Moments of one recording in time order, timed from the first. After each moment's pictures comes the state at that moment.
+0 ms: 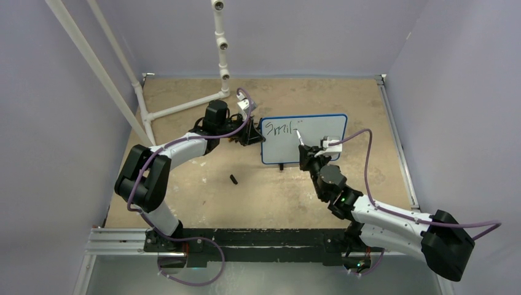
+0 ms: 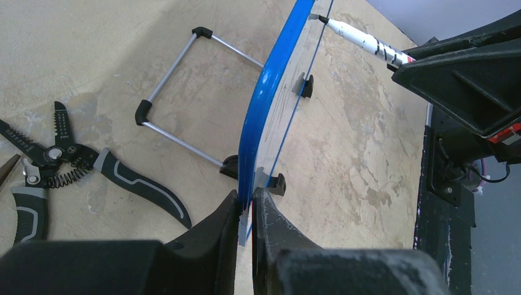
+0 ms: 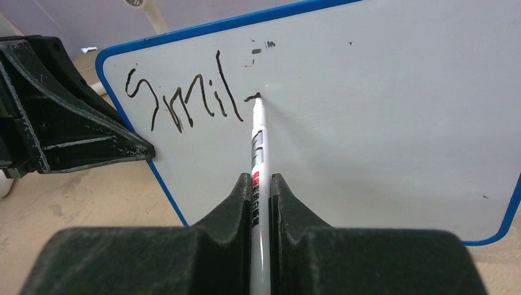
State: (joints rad) left arm -0.44 1.67 0.99 0.25 0.78 -0.12; right arm 0.87 0.94 0.31 0.58 0.70 0.34
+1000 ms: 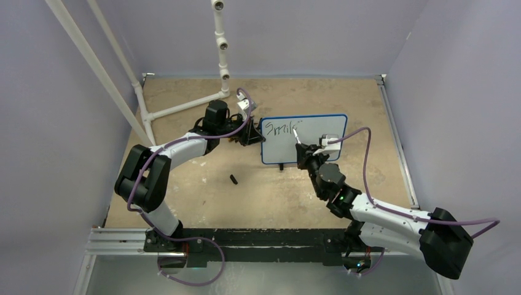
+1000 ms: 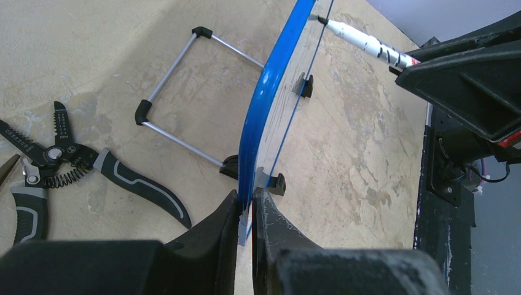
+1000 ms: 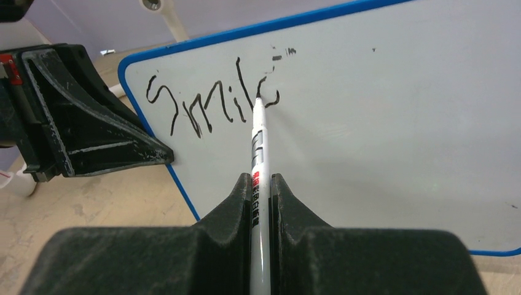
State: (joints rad) left arm -0.44 1.67 0.99 0.25 0.78 -0.12; right arm 0.87 0.97 0.34 0.60 0.67 0.35
